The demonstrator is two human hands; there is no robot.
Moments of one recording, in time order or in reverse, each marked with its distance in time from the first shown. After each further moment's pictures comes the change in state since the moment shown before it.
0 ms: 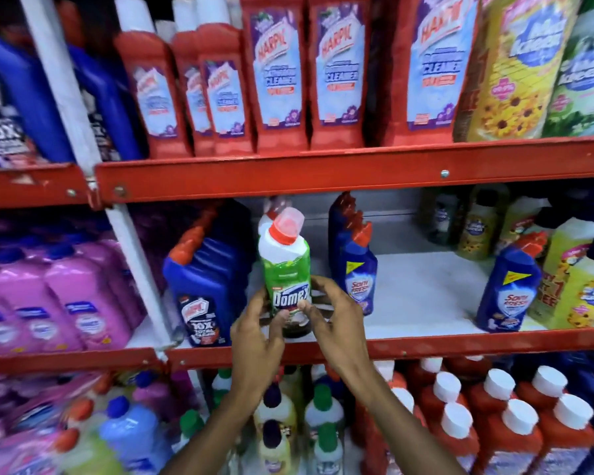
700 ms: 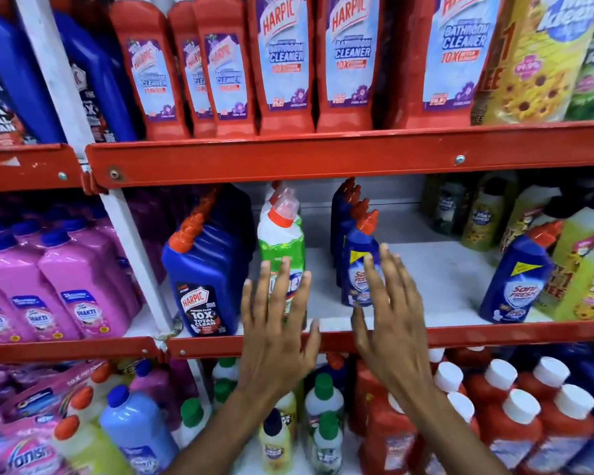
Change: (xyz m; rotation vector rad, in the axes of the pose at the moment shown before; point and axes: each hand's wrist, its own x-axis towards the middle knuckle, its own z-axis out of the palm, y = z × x) left_hand -0.017 0.011 0.010 0.652 0.029 0.518; right_hand -0.021 0.014 -0.053 -0.751 0.163 -0.259
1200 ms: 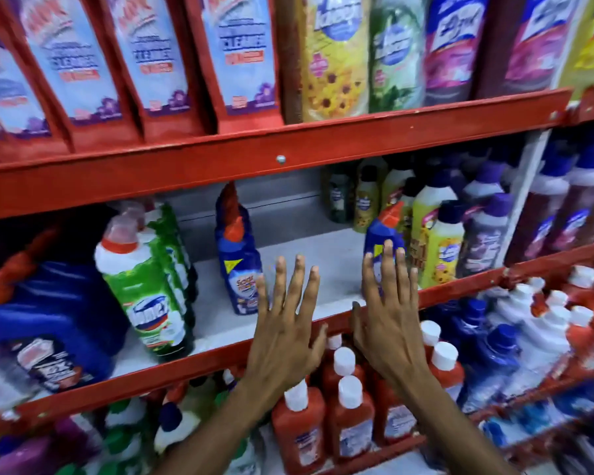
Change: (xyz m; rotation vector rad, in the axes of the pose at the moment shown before) left_hand 0.044 0.152 0.077 -0.090 -0.346 0.241; right_hand -0.029 0.153 -0.073 -0.389 -0.084 0.209
